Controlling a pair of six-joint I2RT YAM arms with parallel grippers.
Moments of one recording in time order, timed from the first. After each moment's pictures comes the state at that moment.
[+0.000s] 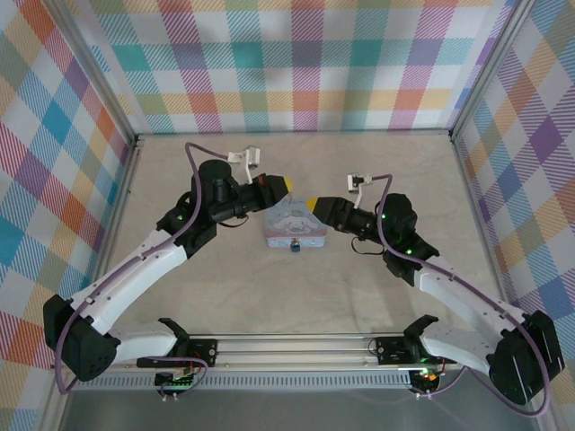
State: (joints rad) left arm -0.65 1.21 1.11 -0.12 0.35 -0.86; right arm 0.59 1.05 0.67 0.36 -0.53 1.02
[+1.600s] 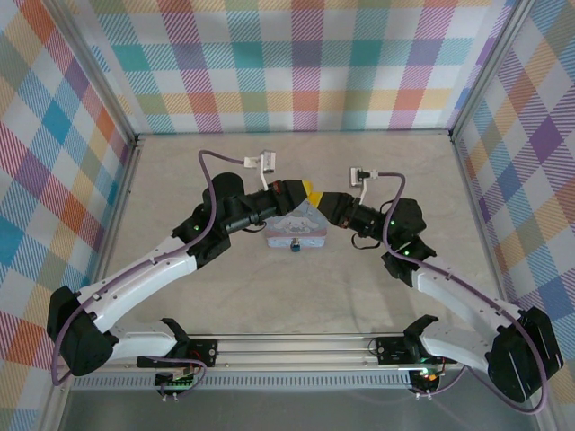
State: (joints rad) left arm -0.78 1.23 1.05 0.13 0.27 -0.93; right arm 0.59 1.06 0.65 0.64 -0.59 1.19
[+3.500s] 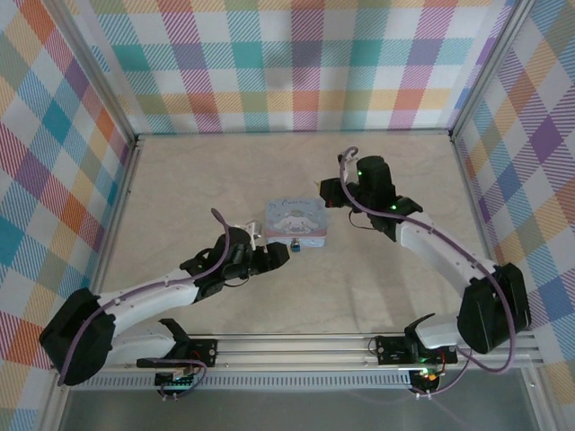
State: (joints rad) left arm -0.77 1.18 0.51 0.09 0.16 -0.97; right arm 0.49 1.39 1.03 -0.16 -0.26 0.43
